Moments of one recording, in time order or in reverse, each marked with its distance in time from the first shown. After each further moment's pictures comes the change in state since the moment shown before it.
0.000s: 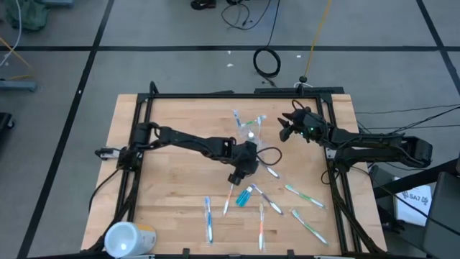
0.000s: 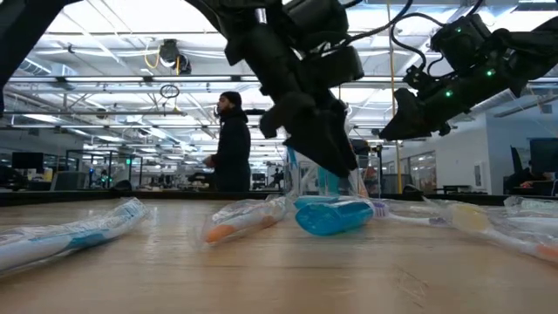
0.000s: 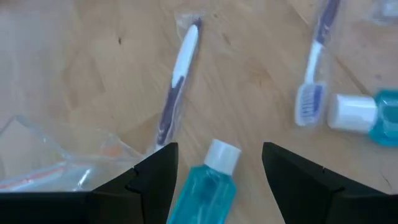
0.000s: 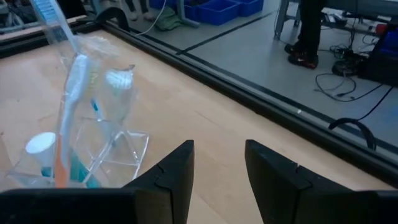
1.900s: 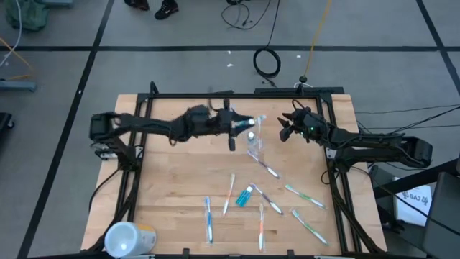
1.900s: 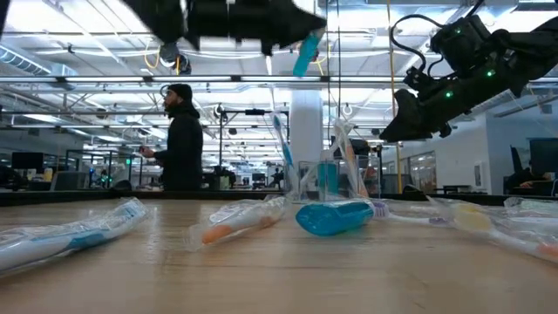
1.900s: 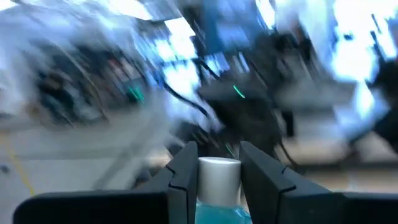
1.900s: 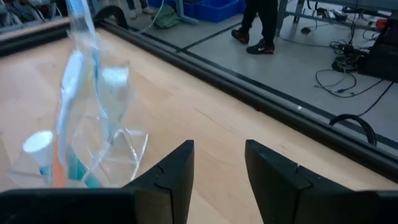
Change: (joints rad) left arm 0.183 -0.443 -0.502 1.072 -0.001 -0.365; right arm -0.004 0.001 0.000 -0.010 -0.004 0.015
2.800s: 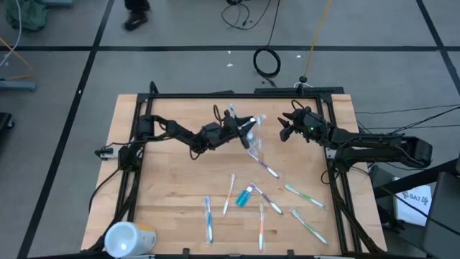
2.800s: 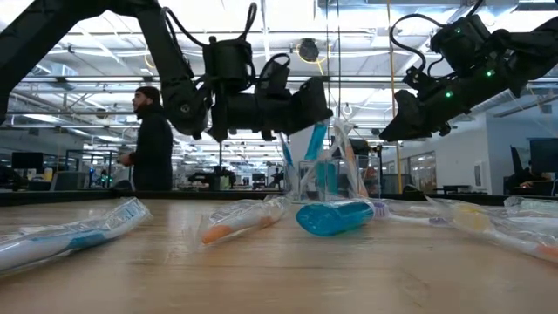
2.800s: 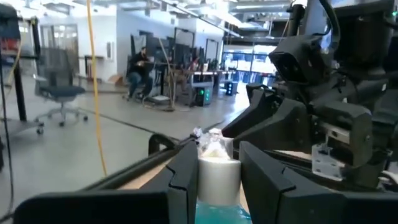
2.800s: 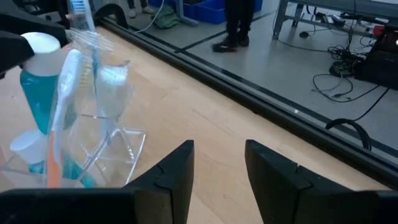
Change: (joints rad) left arm 0.014 0.486 -0.028 0.584 -0.341 -0.194; right arm -0.002 0.000 0.000 0.006 0.003 -0.030
